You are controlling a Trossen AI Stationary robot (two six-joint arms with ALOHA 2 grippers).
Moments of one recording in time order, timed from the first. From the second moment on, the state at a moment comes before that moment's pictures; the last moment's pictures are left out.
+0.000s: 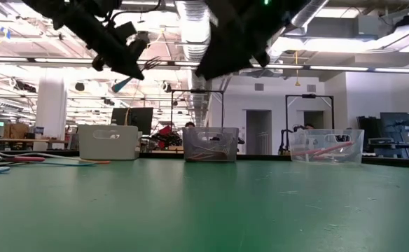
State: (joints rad) left arm 0.47 1.04 0.72 -0.15 -0.43 -0.10; right arm 0.27 1.75 1.21 -0.15 0.61 0.39
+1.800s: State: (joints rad) left arm 0.03 1.06 0.54 -0.83 -0.21 -0.61; right arm 0.22 1.90 1.23 0.02 0.52 0.25
